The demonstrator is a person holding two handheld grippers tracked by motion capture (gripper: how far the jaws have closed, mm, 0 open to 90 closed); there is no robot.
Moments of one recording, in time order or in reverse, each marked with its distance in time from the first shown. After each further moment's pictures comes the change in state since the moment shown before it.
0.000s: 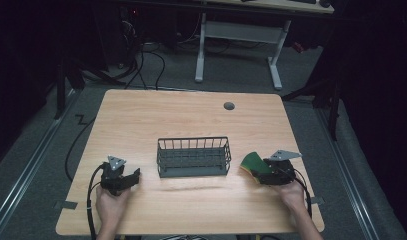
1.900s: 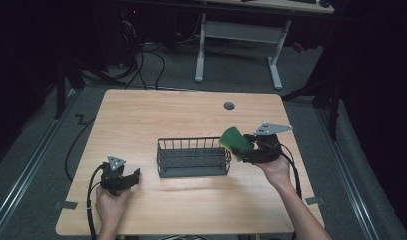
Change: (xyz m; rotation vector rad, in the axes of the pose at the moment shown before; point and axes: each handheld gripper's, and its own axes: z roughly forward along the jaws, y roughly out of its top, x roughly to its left) left arm 0.000 0.000 0.000 -0.002 -0.004 -0.006; right arm 0.046 0.113 -0.025 -0.140 0.126 -0.065
